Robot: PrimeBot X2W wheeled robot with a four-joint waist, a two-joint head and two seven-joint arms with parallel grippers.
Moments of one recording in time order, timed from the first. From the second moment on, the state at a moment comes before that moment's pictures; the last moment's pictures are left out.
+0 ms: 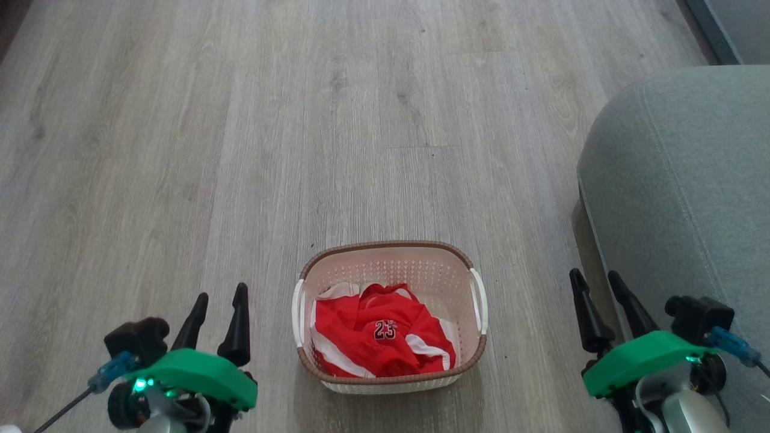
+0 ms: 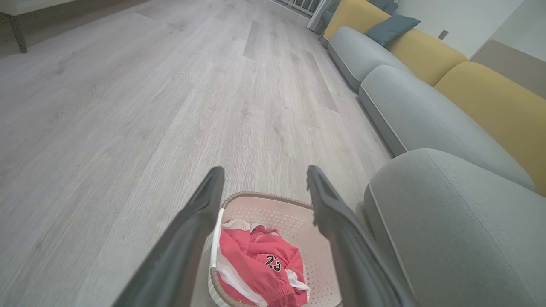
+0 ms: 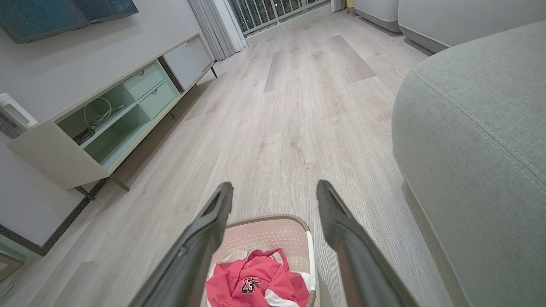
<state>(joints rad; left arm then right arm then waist) -0.02 0.07 -0.11 0.24 -0.54 0.00 -0.13 -0.04 -0.10 0.06 0.29 0.49 0.13 -0.13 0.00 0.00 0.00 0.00</state>
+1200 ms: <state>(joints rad) -0.02 0.05 -0.05 0.23 -0.14 -0.04 -0.23 -0.04 -0.13 0.07 0.31 0.22 0.13 -0.23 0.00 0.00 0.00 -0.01</state>
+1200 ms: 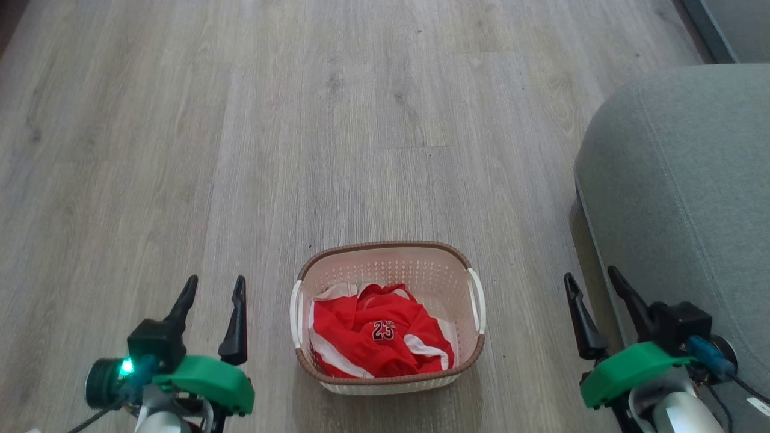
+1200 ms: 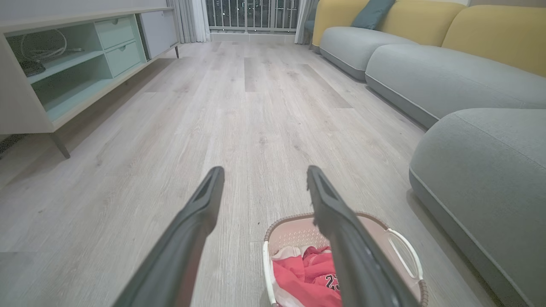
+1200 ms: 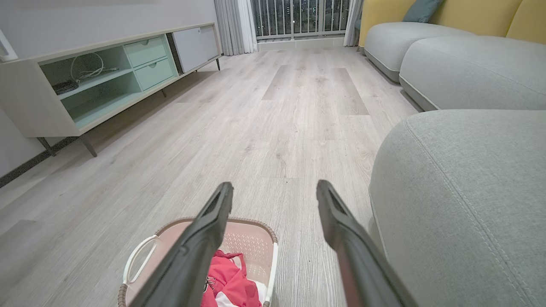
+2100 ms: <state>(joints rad) -0.04 0.05 -0.04 0.23 -0.08 -0.05 -0.25 -0.04 -0.13 0.07 0.30 0.19 0.13 -0.25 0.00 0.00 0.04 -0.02</state>
